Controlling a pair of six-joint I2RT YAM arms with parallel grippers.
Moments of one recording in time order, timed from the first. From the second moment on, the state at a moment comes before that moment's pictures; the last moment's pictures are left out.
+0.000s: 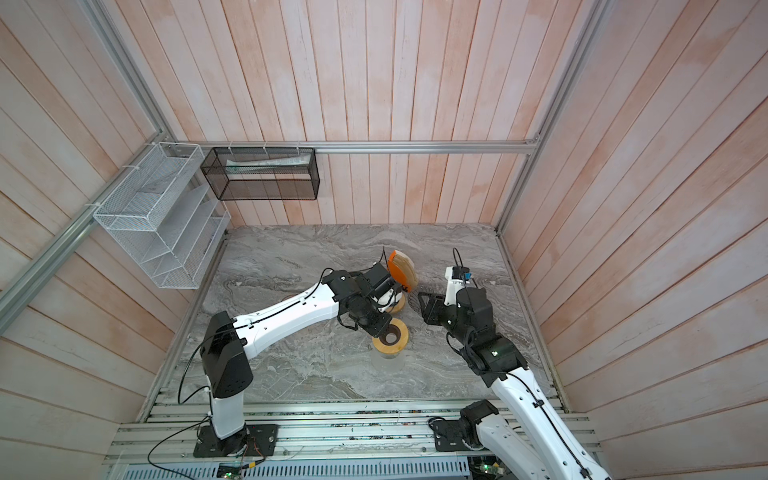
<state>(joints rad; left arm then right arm) -0.95 1.94 1.76 -1.05 0.15 -0.20 0.40 0.77 0.73 -0.38 -0.09 0.55</state>
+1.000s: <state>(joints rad) -0.95 1.97 1.70 -1.02 0.15 -0.20 0.40 0.83 0.72 -0.34 -0.09 0.55</state>
